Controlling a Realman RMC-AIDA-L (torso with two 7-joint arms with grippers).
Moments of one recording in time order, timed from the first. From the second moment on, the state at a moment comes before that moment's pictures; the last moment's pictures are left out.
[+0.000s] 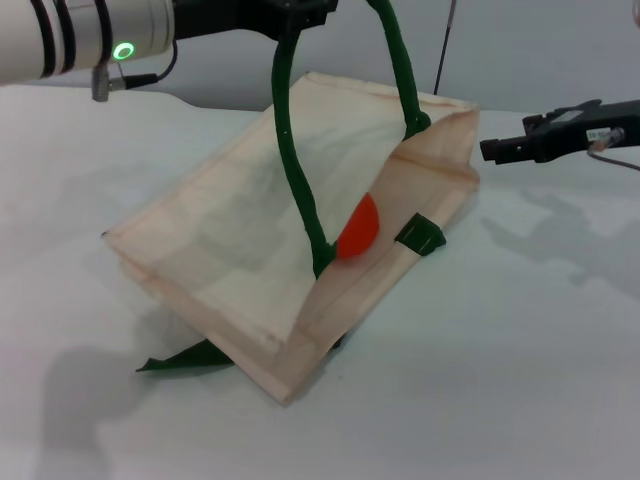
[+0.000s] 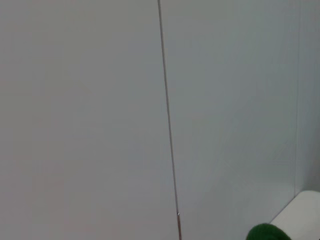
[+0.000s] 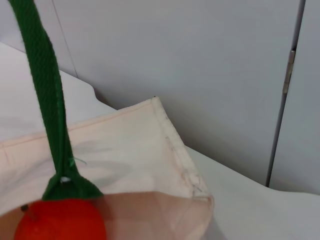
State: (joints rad) left arm -0.51 -2.03 1.28 1.31 -1.29 -0.88 1.15; right arm 0.76 1.91 -1.24 -0.71 -2.05 -0.97 2.11
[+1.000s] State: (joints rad) left arm -0.54 -2.03 1.28 1.16 -1.55 -0.93 1.41; right arm 0.76 1.90 -1.22 -0.71 -2.05 -0.97 2.11
